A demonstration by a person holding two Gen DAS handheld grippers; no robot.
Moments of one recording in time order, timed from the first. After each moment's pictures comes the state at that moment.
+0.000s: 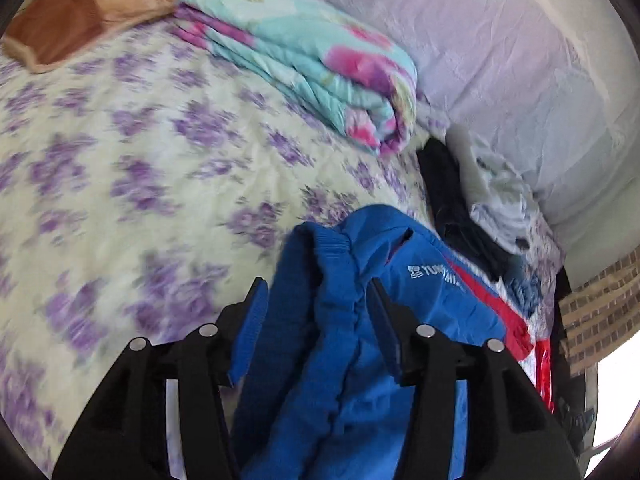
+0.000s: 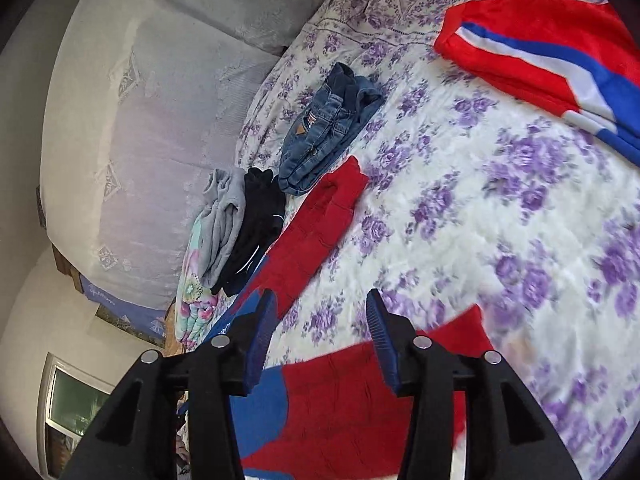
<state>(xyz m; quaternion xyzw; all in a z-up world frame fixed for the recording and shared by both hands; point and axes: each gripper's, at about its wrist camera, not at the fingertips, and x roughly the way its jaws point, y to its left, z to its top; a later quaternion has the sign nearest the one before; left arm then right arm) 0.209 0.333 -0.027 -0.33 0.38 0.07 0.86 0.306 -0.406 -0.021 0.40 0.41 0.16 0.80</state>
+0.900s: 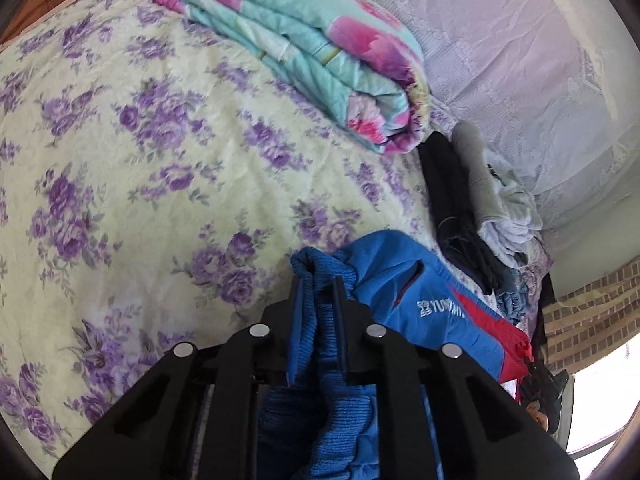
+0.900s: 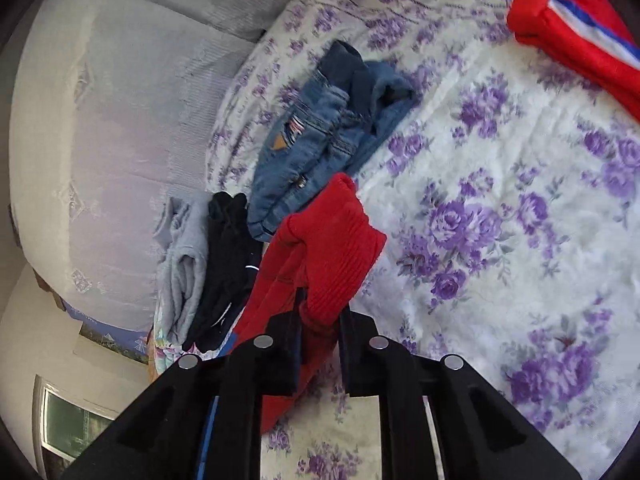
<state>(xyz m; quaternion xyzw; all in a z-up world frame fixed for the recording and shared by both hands) 0.261 0.356 -0.048 -0.37 0.39 0.04 0.84 0.417 -0.381 -0.040 0.39 0.40 0.15 0.82</state>
